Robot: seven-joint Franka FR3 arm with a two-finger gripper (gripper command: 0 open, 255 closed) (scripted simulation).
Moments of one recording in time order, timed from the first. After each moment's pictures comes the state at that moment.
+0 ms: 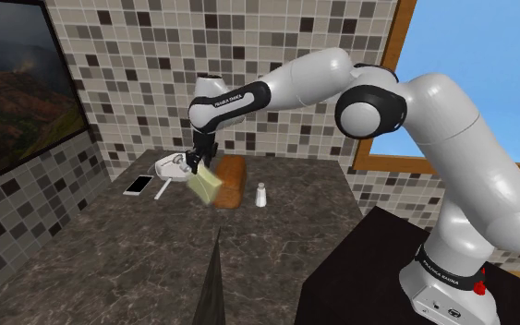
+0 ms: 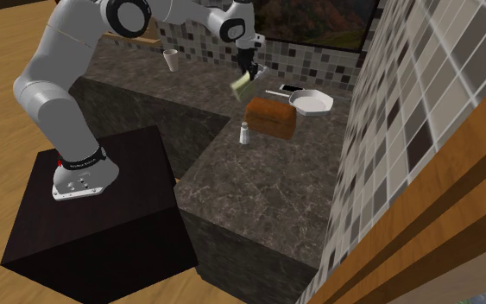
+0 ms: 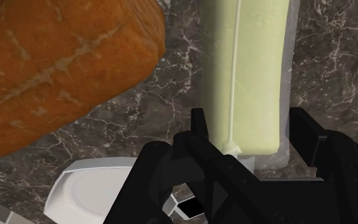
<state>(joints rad) 0.47 0.79 -0.22 -1.25 0.28 2.19 -0.06</state>
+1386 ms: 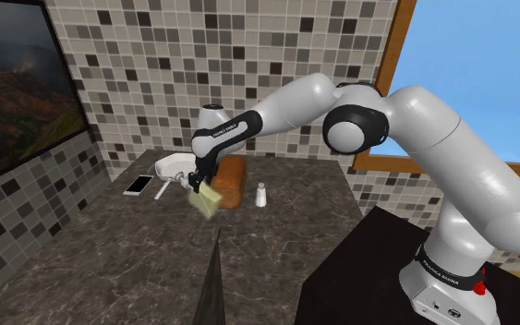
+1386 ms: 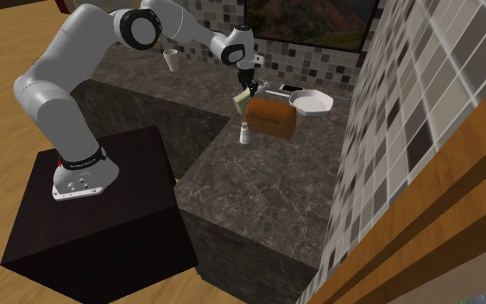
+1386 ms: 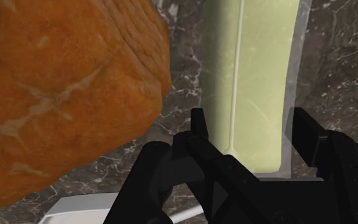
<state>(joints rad) 0.45 0.92 -0.19 -1.26 0.32 2.35 -0.09</state>
